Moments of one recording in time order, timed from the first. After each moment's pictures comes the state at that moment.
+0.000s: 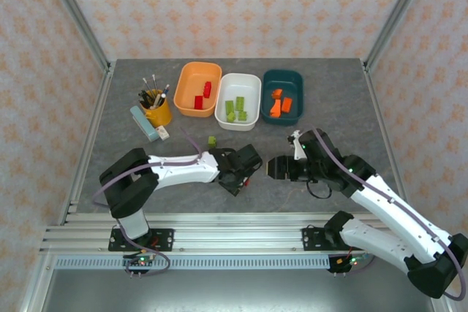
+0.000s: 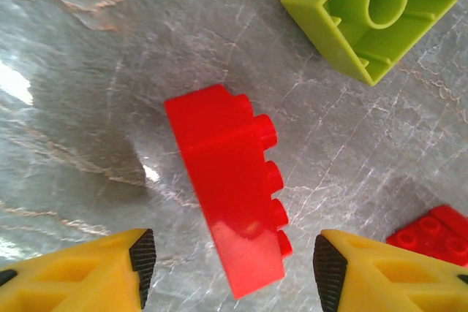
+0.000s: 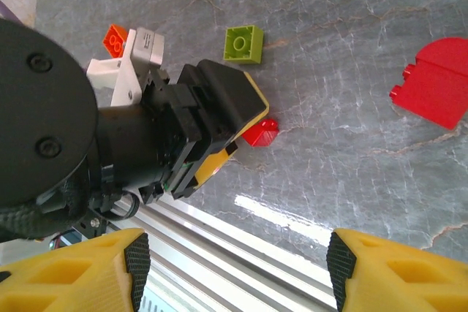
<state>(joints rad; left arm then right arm) -0.98 1.75 1.08 -0.57 -0.07 -1.94 0.67 0.84 0.82 -0.85 -0.26 0.66</state>
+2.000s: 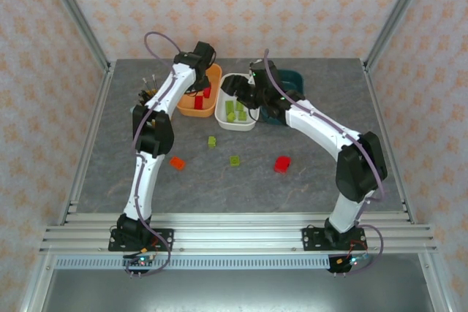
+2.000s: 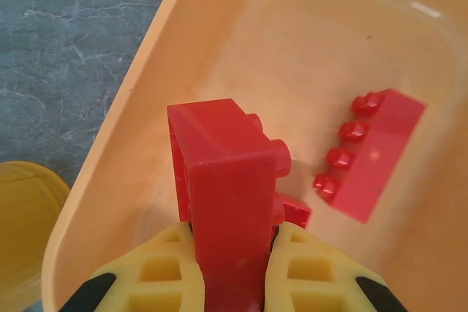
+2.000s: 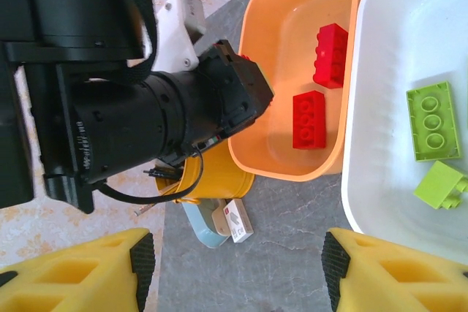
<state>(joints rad) -0.26 2.47 2.42 -1.20 -0.35 -0.61 0.58 1.75 1.46 -0.21 -0.24 0.94</state>
